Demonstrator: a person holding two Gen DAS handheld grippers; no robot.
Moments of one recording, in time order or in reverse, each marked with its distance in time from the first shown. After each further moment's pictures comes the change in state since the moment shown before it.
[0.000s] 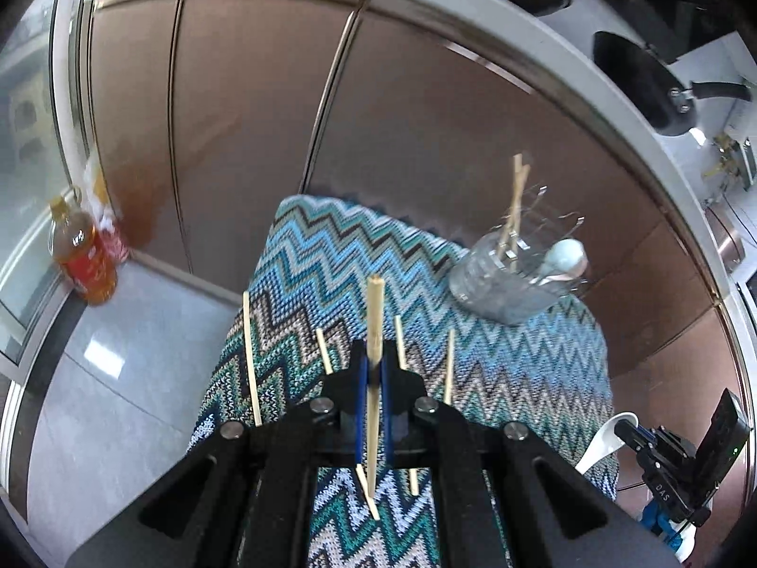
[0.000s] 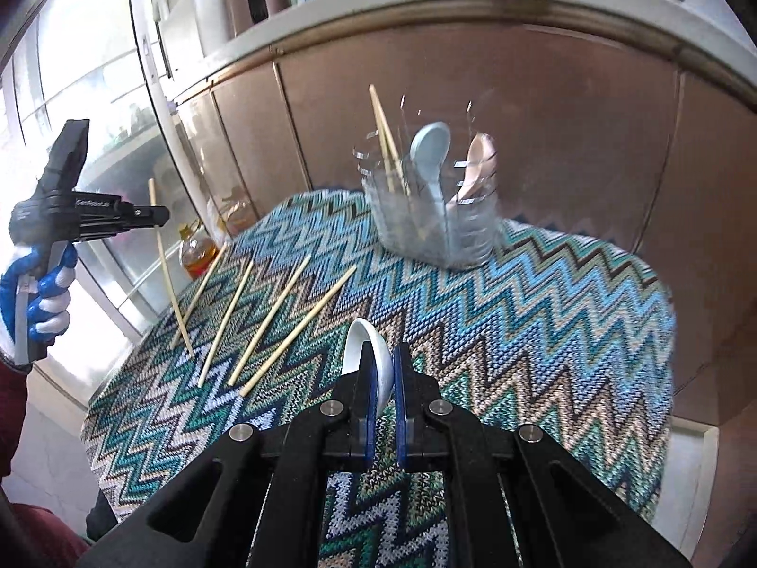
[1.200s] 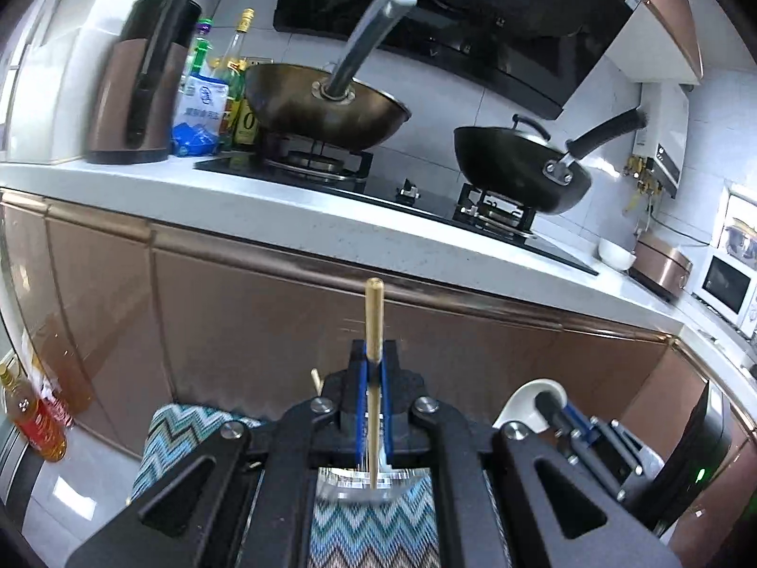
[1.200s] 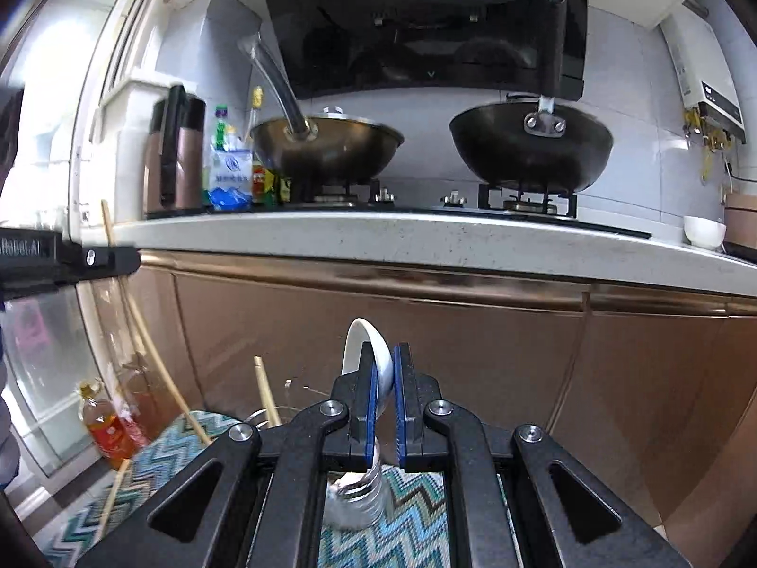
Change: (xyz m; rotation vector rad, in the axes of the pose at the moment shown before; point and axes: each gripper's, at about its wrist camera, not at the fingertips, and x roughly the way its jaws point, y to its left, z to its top) left arm -0.016 -0.183 0.105 0.194 -0.399 -0.142; right arm -0.023 -0.010 0.145 -0.004 -0.514 -0.345
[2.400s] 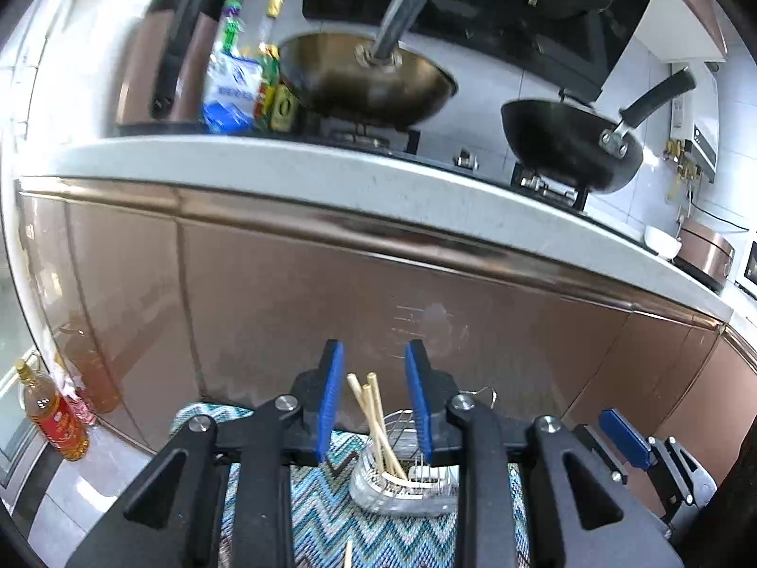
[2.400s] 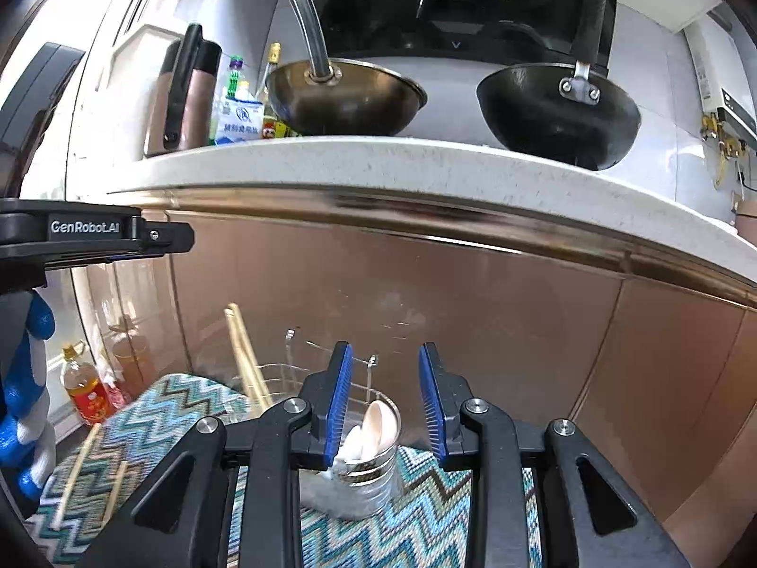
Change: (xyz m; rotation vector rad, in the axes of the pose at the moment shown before) left arm 0.024 0.027 -0.036 0.017 -0.024 0.129; right arm 0.022 0.028 -0.044 -0.053 0.038 -0.003
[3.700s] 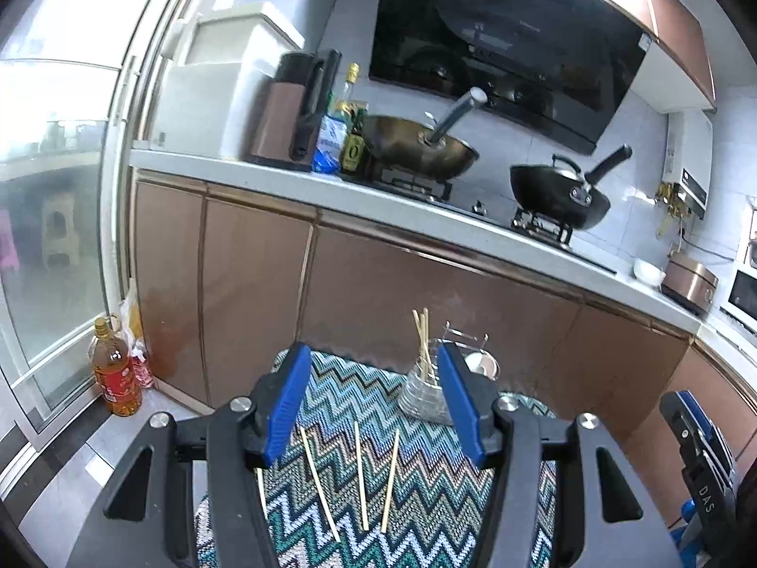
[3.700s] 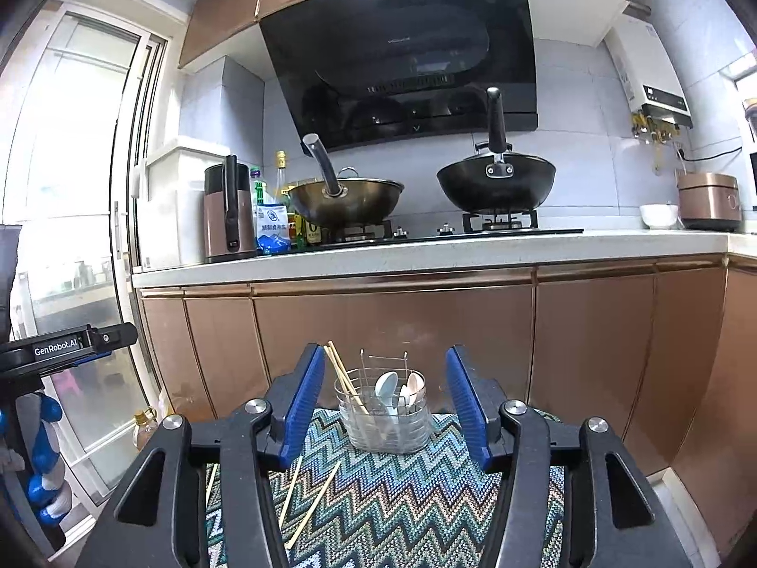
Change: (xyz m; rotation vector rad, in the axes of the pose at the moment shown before) left arm -0.246 0.055 -0.062 -0.089 -0.094 0.074; right arm -0.241 0.014 -0.016 0.181 -0.163 0.015
